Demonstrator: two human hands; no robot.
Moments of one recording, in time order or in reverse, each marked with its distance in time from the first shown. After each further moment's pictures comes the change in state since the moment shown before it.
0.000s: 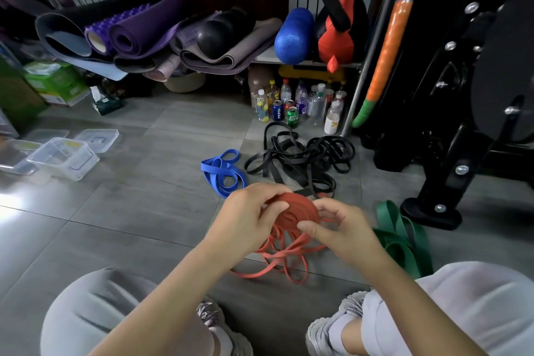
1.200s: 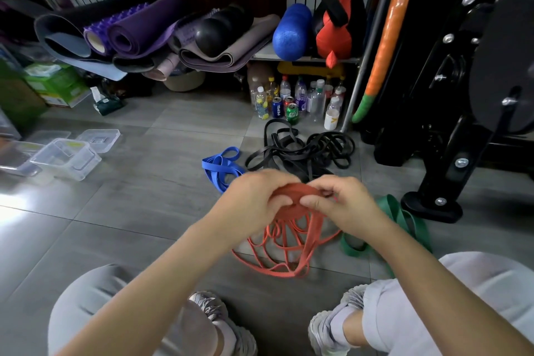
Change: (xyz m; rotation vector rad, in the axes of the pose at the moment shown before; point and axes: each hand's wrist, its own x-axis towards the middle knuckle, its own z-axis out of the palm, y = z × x) left_hand 0.018 0.014 -0.010 0.206 -0.198 0.104; right_hand 0.022 -0.028 -0.018 -0.254 -0.062 -0.058
